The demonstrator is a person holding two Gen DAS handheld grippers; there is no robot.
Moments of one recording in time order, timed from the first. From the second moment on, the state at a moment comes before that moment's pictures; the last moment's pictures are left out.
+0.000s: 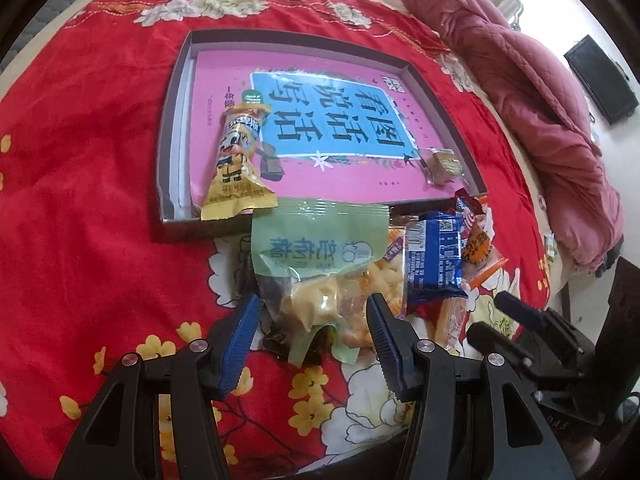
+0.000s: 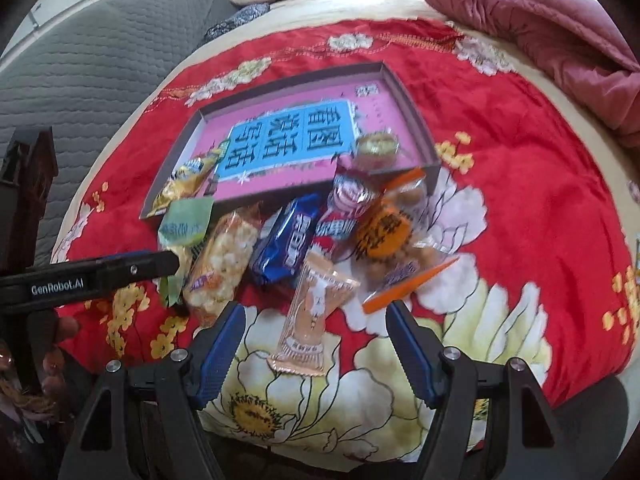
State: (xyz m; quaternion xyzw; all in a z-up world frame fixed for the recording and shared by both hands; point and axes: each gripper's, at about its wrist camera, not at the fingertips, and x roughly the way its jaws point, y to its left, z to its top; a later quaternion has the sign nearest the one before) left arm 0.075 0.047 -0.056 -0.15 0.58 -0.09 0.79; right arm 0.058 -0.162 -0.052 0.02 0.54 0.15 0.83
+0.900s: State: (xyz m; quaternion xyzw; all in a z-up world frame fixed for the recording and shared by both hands) left arm 0.078 0.057 -0.074 -0.21 0.59 -0.11 0.77; right arm 0.066 -0.161 -0.078 0.06 0.55 0.18 0.81
